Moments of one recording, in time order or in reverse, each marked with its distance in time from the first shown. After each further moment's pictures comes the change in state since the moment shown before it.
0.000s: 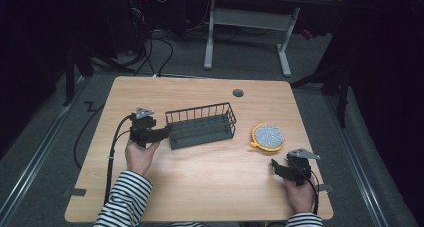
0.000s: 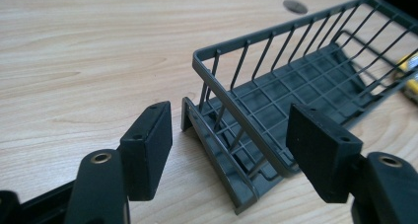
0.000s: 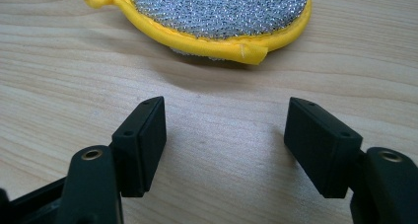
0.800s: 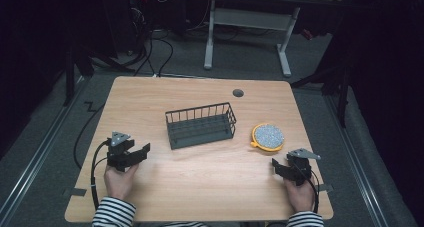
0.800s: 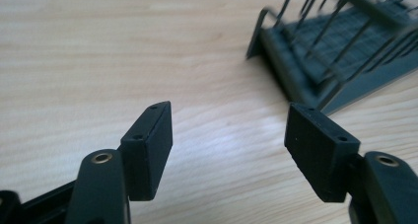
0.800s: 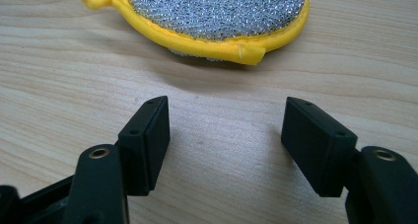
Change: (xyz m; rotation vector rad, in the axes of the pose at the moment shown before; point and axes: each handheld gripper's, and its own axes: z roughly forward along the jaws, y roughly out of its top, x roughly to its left) left arm 0.039 -0.077 -0.028 0.007 0.099 -0.045; right arm -0.001 0.000 0.000 0.000 -0.001 0.006
